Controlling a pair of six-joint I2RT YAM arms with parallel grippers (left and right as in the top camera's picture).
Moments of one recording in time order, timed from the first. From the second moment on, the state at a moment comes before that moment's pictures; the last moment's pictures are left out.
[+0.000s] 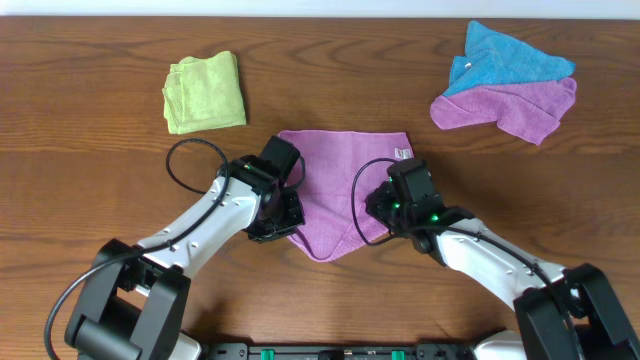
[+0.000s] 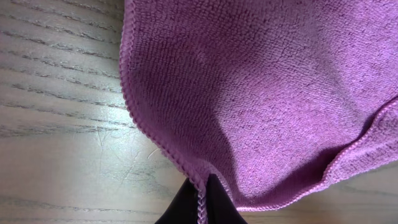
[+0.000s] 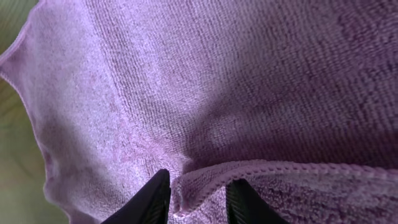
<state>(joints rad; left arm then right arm) -0.49 1.65 0.97 -0.80 0.26 -0.74 0.45 1.53 0.62 -0.08 -0.10 1.07</state>
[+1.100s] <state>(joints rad) -0.48 1.65 1.03 -0.70 0.19 -0.71 0.45 1.33 0.74 -0.56 0.10 0.93</state>
